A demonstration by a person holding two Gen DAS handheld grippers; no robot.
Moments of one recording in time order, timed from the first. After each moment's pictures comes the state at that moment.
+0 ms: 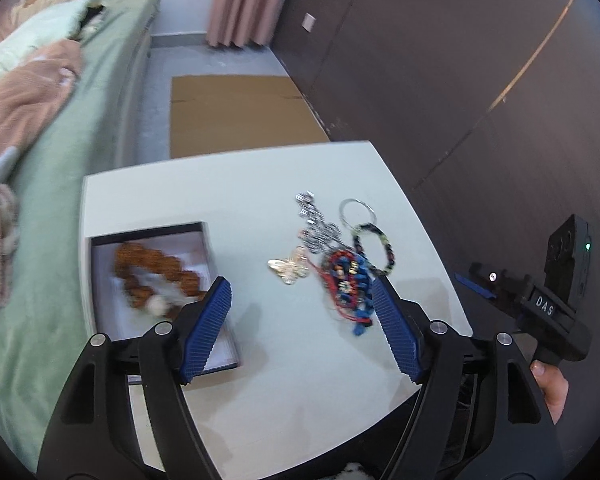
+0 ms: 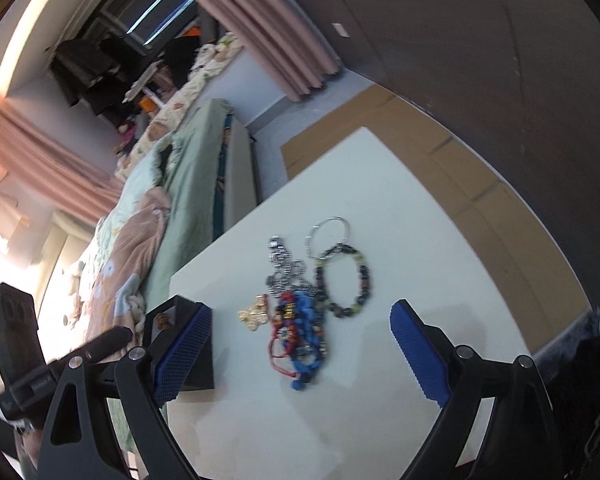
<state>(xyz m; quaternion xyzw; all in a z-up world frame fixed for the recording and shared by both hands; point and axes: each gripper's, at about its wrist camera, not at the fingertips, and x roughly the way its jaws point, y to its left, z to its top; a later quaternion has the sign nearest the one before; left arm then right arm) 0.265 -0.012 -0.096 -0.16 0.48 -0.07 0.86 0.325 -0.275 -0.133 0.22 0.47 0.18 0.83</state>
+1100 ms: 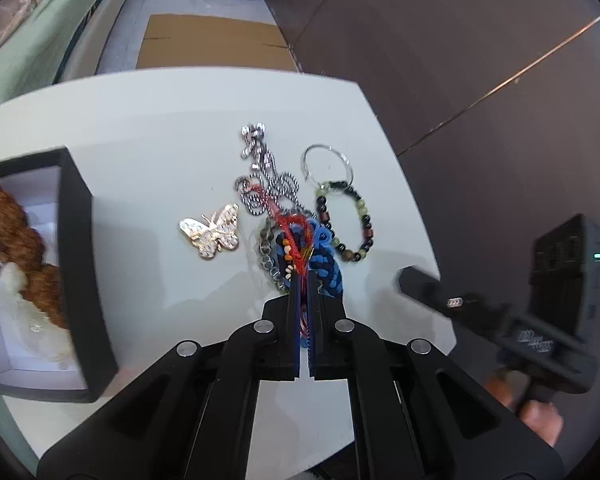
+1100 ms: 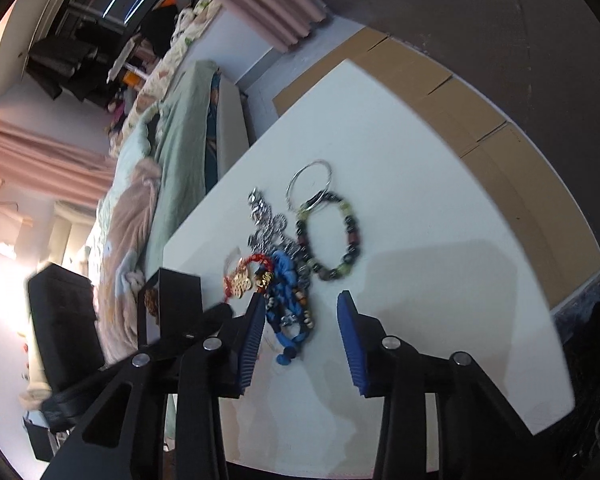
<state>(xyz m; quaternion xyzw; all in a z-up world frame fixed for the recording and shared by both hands) 0.289 -0.046 -0.159 -0.23 0.53 -0.11 0.81 0.344 -0.255 -0.179 0.22 0.56 0.21 0.77</state>
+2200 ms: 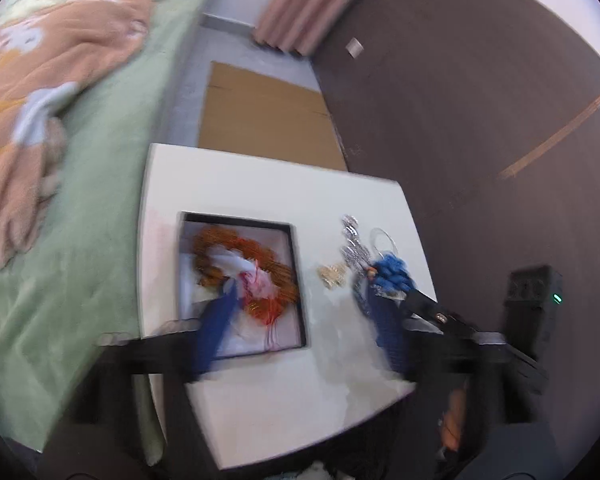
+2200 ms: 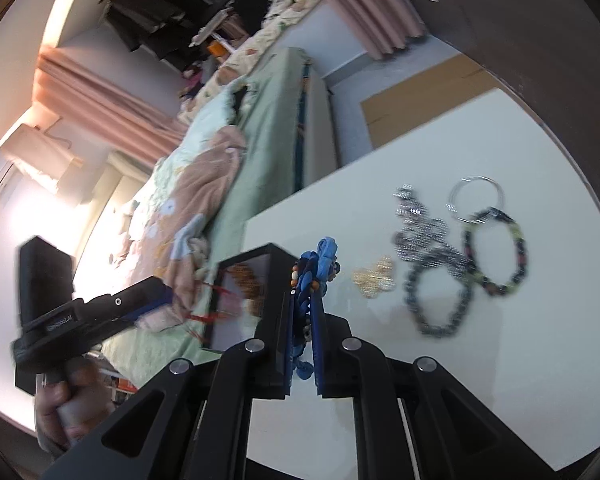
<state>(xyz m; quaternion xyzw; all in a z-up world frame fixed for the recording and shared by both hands) 0.219 0.100 -0.089 -0.29 0.44 -0.02 0.85 0.316 -0.157 -0.126 0.18 0.49 0.35 0.78</state>
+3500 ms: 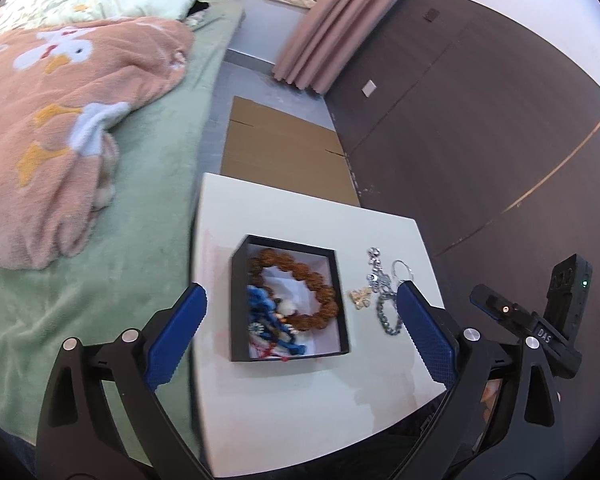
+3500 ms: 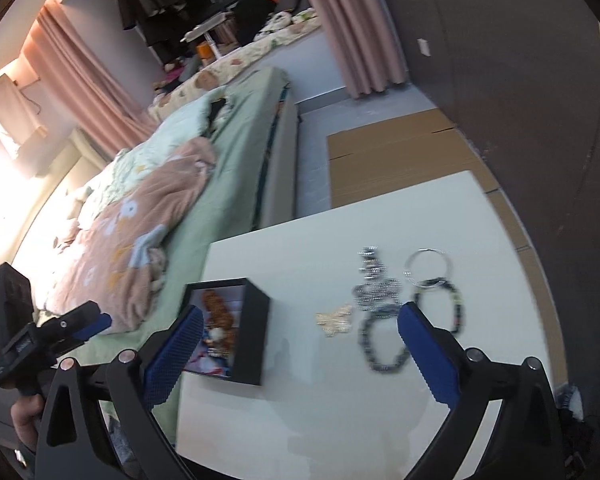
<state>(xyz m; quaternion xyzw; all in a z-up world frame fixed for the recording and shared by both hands) 0.186 0.126 -0.082 -0.29 0.40 0.01 0.87 0.316 -0.174 -0.074 0.07 0.45 0.26 0.85</state>
